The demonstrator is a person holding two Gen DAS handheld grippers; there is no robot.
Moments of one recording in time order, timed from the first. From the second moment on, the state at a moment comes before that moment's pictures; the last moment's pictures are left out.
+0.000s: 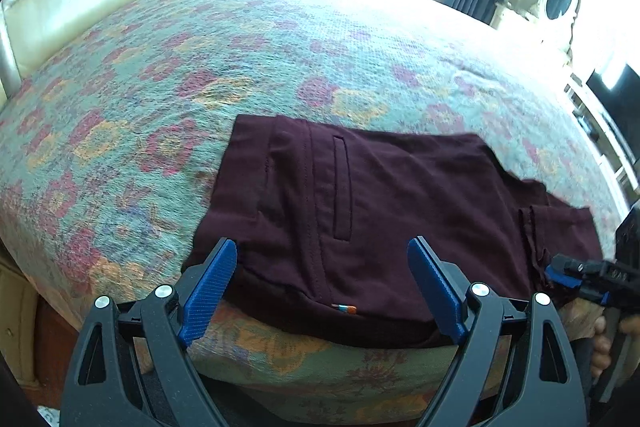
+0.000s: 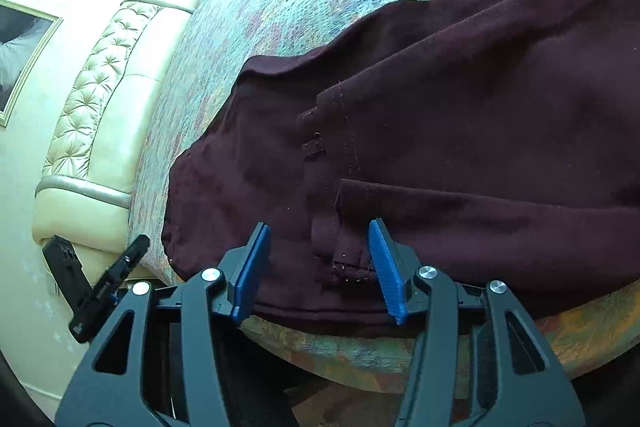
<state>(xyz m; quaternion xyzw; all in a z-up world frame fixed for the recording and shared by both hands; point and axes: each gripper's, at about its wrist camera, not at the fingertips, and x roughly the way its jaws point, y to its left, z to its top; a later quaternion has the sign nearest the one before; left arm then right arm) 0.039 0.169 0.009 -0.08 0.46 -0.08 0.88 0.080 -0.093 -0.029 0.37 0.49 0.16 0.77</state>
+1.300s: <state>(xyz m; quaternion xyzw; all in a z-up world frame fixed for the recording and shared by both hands) 0.144 0.249 -0.073 -0.28 0.55 -0.22 0.75 0.051 -0.110 -0.014 0.42 0.46 0.20 0.76</state>
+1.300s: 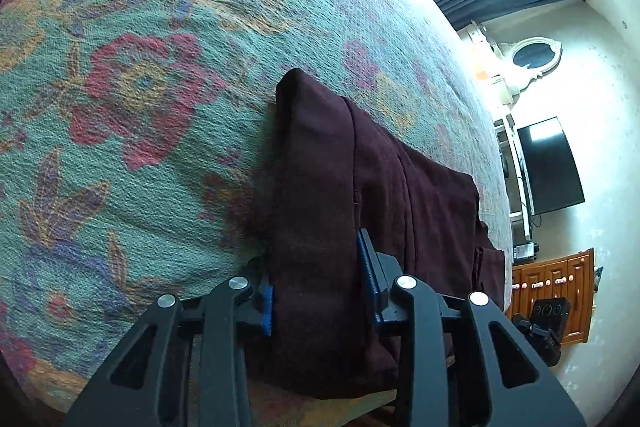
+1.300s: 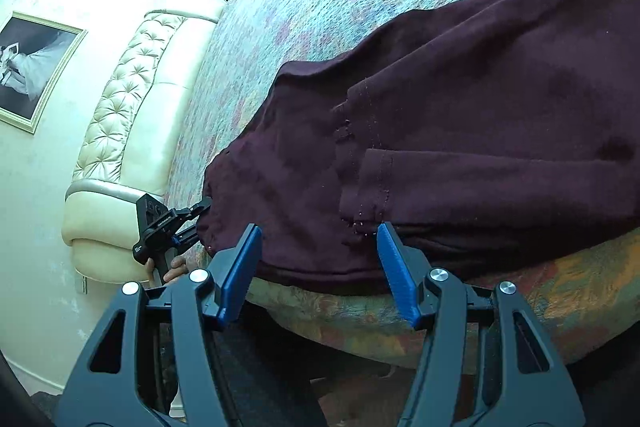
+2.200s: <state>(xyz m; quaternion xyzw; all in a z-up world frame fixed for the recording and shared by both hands) 0.081 -0.033 0.023 0.04 0.50 -0.21 0.84 0.026 -0.162 -0.005 0.44 0.45 0.18 0.76</state>
